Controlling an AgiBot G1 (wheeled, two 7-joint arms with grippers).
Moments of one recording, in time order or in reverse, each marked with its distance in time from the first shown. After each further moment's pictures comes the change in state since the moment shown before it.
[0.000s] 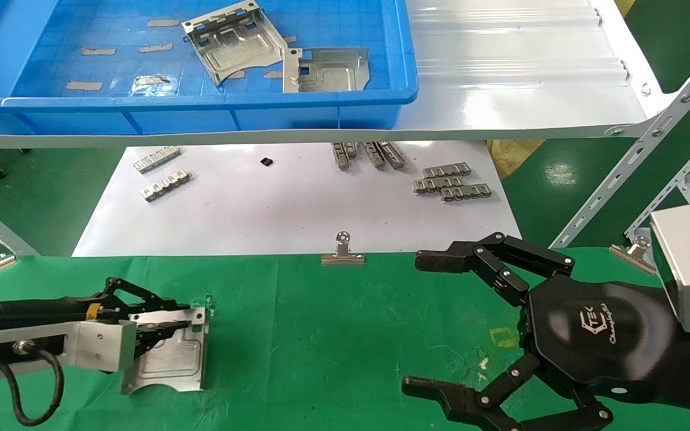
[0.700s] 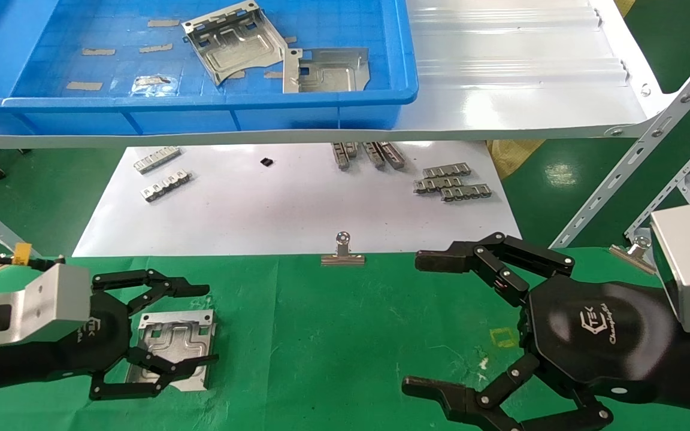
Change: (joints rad) left arm 0.010 -0.031 -0.058 0.084 -0.393 0.221 -0.181; right arm 0.000 0.000 0.000 0.000 0.000 0.000 0.000
